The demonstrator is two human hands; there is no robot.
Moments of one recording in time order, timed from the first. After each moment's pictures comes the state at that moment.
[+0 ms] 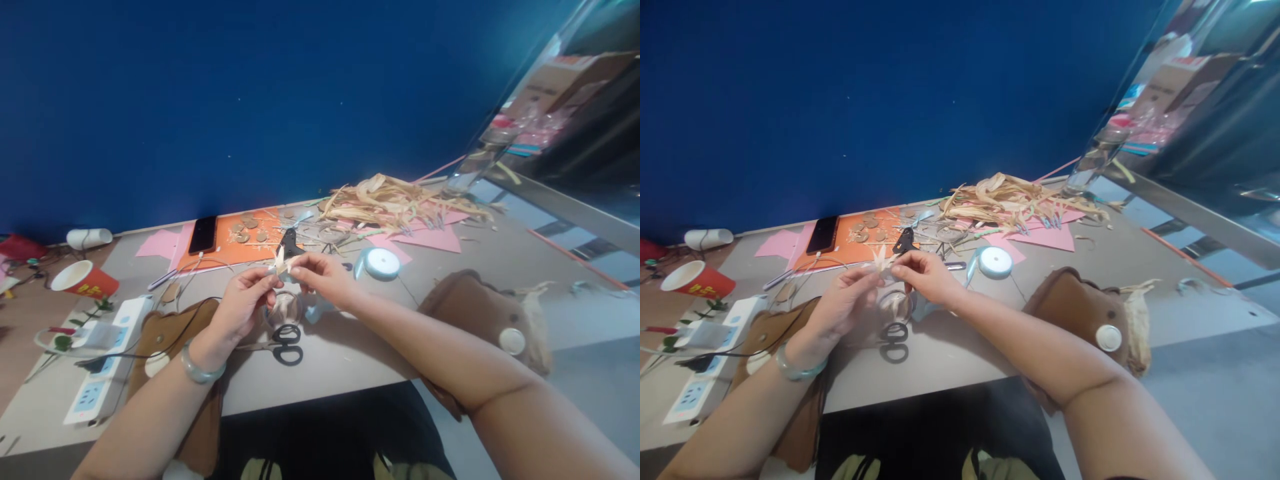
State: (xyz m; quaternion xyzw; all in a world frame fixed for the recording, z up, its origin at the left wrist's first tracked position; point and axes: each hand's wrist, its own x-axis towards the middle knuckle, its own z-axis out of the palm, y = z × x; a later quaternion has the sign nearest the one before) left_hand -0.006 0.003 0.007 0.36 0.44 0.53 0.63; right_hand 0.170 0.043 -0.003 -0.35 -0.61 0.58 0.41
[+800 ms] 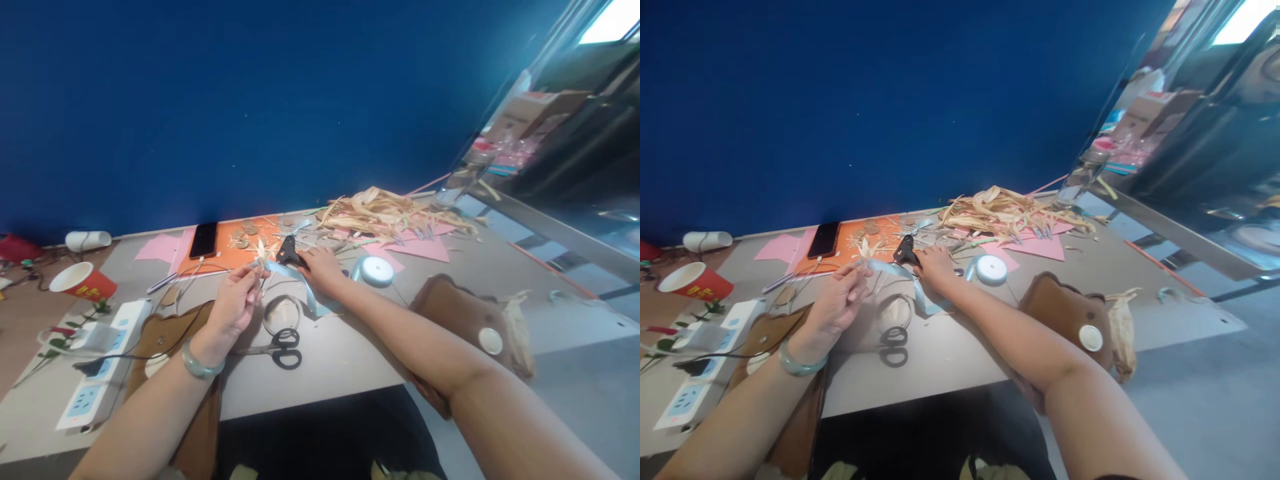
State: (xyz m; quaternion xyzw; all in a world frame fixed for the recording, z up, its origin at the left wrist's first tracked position) left_hand -0.015 0.013 0.001 0.30 0.39 0.62 0.61; right_hand 0.177 0.102 -0.052 -0.49 -0.86 0.01 0.15
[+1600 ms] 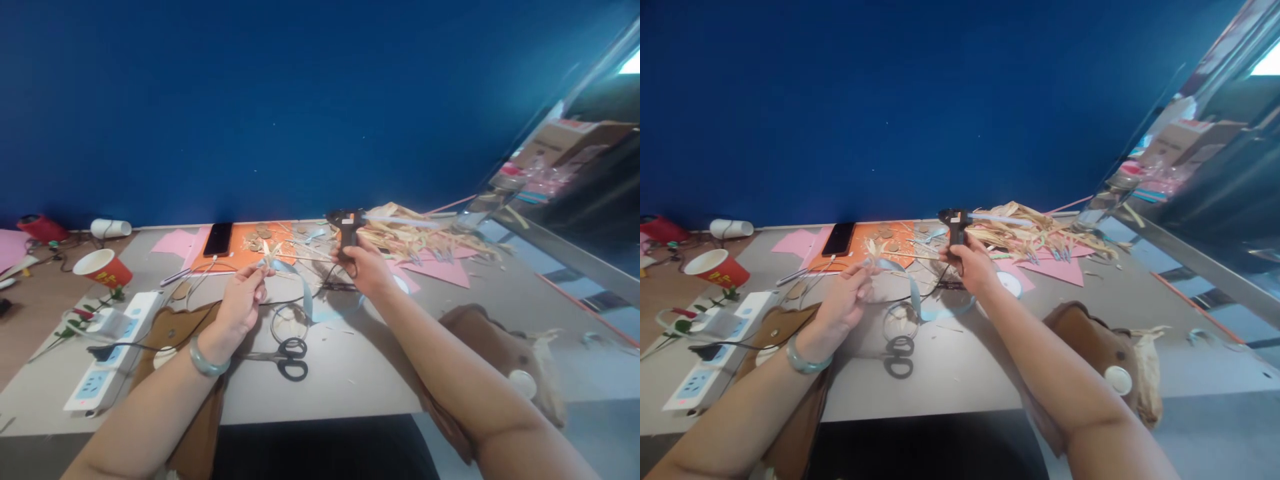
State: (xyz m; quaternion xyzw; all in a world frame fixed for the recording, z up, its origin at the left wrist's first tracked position) left_hand -0.020 0.021 -0.002 0.26 0.42 0.66 0.57; right_hand 0.201 0.099 0.003 -0.36 -0.45 0.60 0.56
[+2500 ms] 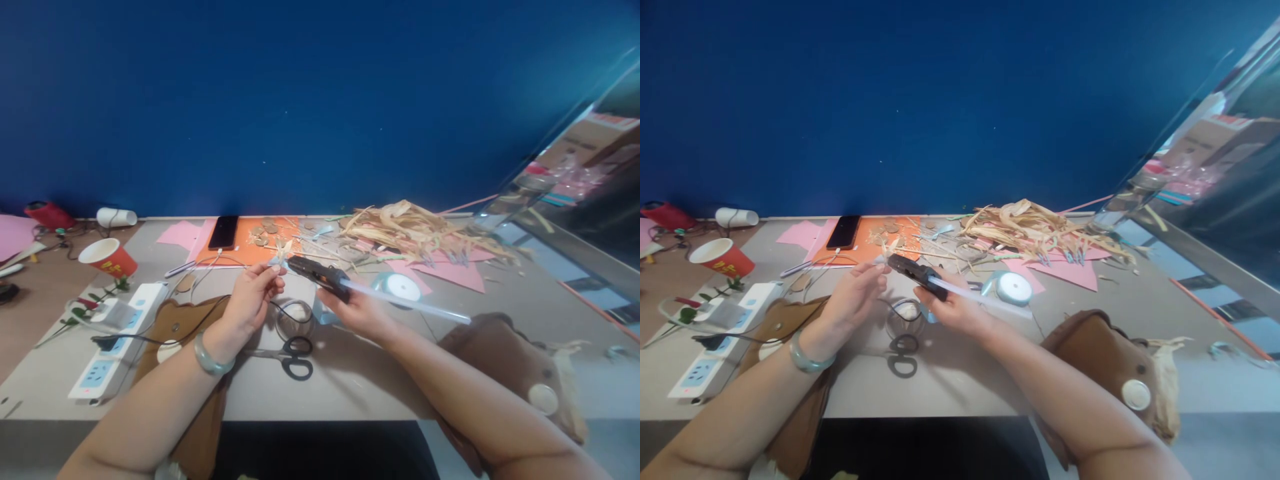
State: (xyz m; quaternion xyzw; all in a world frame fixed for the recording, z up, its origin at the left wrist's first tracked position) left_hand -0.015 0.016 0.004 0.24 0.43 0.63 0.60; right_hand 0.182 0.035 0.005 -0.37 -0.80 0.31 0.36
